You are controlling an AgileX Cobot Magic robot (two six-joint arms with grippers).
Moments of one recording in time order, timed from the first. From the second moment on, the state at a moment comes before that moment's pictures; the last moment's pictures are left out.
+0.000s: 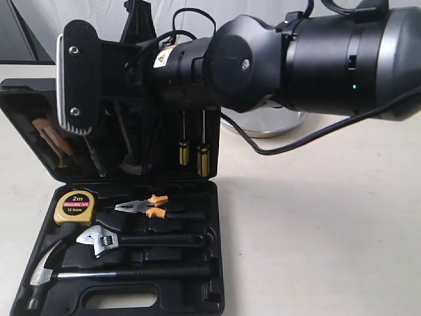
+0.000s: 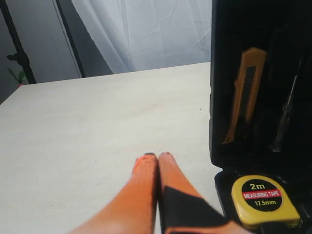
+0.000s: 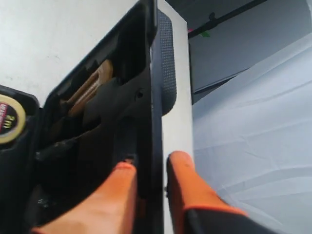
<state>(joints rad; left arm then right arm) -0.03 0.10 0.00 0.00 0.20 0.12 0.92 1.70 -1.25 0.51 0.10 -1.50</state>
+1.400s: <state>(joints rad) -0.03 0.10 0.00 0.00 0.20 0.12 0.92 2.01 -1.40 0.89 0.67 -1.10</state>
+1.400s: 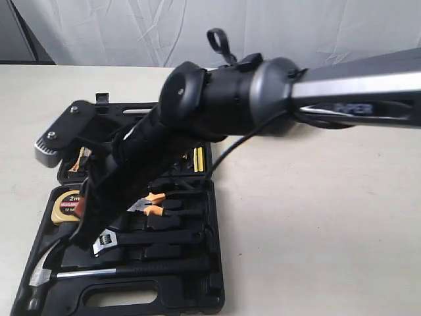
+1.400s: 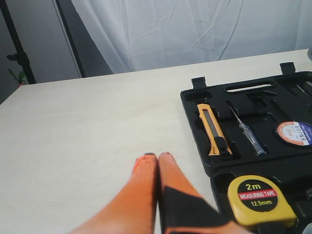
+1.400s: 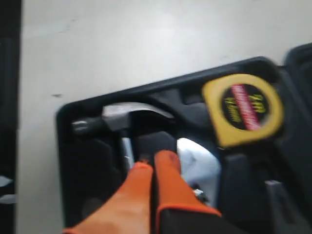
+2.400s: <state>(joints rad) -0.03 0.10 0.00 0.00 0.20 0.12 0.86 2.04 -1.53 0.42 0.65 -0.45</state>
